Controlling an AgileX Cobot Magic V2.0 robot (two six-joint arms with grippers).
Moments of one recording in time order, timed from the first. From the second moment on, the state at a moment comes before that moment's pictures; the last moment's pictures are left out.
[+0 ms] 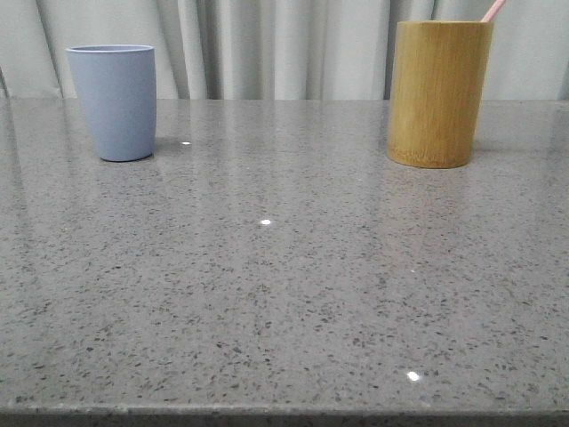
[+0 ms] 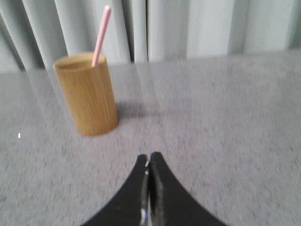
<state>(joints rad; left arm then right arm) -0.05 0.05 -0.31 -0.33 0.32 0.09 0.03 0.16 -0.46 0.04 0.58 0.14</state>
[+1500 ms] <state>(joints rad) -0.05 0.53 -0.79 -0.34 0.81 0.12 0.03 0.38 -0.74 0.04 0.83 0.03</state>
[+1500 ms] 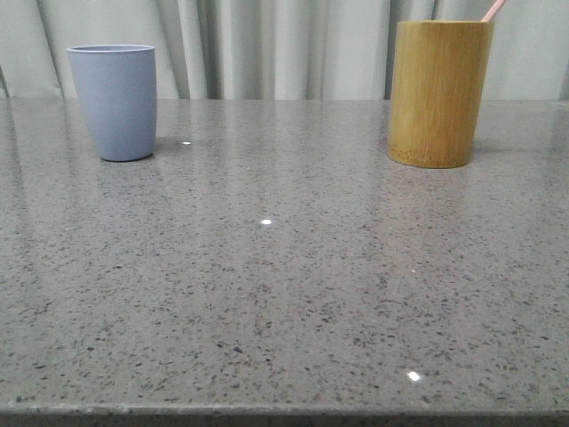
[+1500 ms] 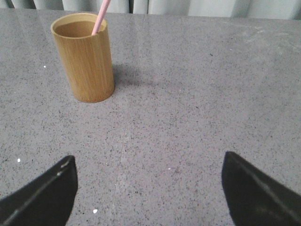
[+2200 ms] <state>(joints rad) -0.08 1.37 -1.37 -0.42 0.79 0.30 0.03 0.38 -0.74 0.04 0.81 0.03</state>
